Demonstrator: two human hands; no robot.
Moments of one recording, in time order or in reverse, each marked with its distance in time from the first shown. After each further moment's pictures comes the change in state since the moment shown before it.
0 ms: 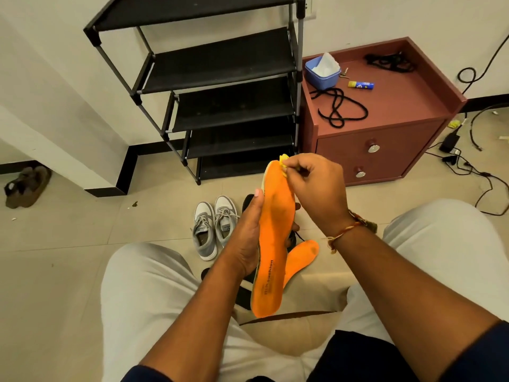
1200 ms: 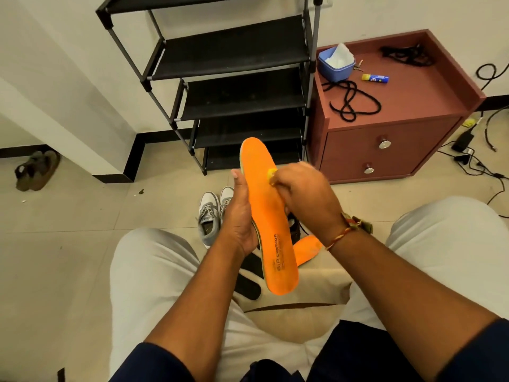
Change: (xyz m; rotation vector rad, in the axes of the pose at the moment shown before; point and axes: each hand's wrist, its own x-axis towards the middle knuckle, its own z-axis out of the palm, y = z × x) left_hand 0.000 0.014 -0.008 -0.204 0.155 0.102; right_hand -0.020 -0.008 0.020 -0.276 -0.321 -0.274
